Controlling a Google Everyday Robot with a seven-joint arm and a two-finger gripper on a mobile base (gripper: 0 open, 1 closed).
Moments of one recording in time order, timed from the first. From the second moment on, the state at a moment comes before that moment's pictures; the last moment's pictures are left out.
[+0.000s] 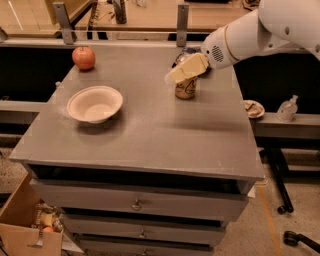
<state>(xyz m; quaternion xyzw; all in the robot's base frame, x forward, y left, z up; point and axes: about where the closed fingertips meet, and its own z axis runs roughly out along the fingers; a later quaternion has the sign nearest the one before) 0.656 -0.081 0.940 -0.40 0.80 0.18 0.41</state>
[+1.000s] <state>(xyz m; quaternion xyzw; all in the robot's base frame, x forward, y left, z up) 0.671 -0.053 0.920 -0.41 0.80 0.19 0.39</state>
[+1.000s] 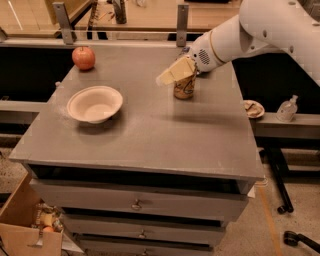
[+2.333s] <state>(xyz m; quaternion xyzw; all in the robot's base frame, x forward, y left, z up) 0.665 -0.078 0.957 -0.41 0.79 0.18 0.42</state>
